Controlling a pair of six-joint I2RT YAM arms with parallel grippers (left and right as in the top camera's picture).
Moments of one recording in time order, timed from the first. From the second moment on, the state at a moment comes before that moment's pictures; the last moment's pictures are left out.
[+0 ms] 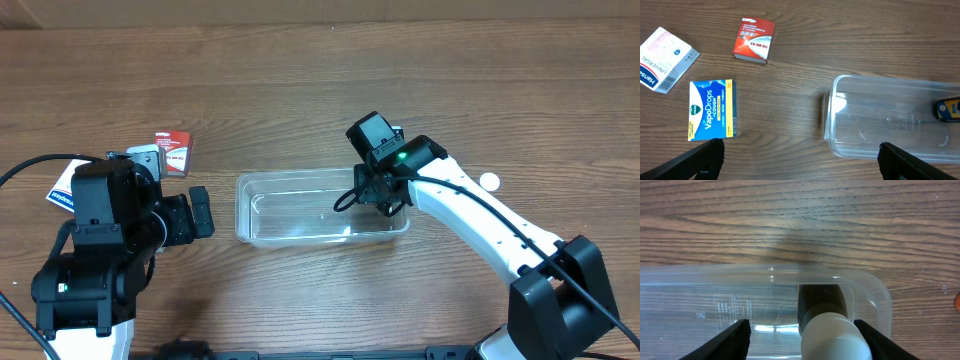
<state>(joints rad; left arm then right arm) 0.03 0.95 1.17 -1.14 0.04 -0.13 0.57 1.71 1.26 -0.90 0.15 0.53</state>
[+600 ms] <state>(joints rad) 0.03 0.95 1.18 -1.14 0.04 -0.13 -0.07 1.56 1.64 -1.37 0.06 0.42</state>
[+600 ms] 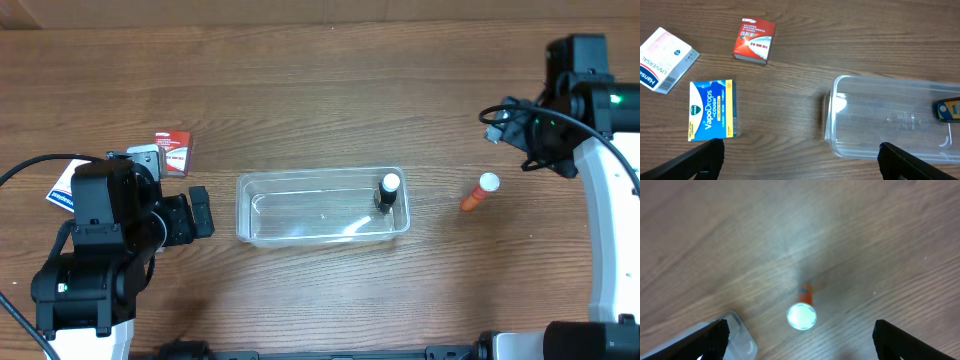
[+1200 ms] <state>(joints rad) 0.03 0.95 1.18 -1.14 0.04 -0.13 -0.09 1.57 1.25 -1.12 -0.05 0.34</state>
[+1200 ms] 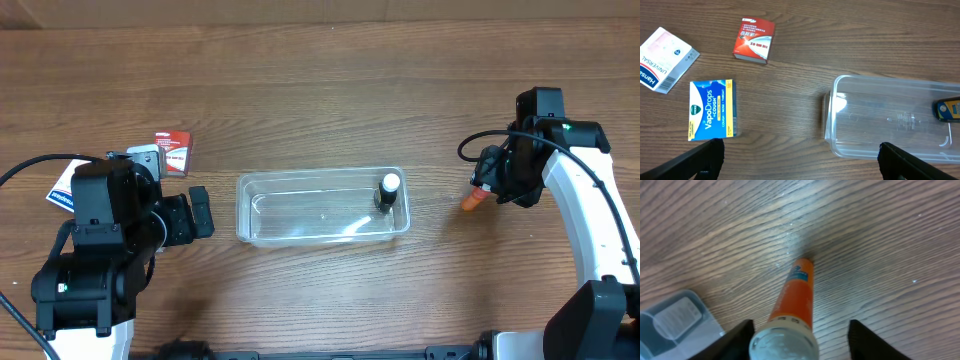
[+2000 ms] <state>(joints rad) 0.03 0.95 1.18 -1.14 0.04 -0.13 0.21 1.39 1.52 -1.40 -0.07 0.35</state>
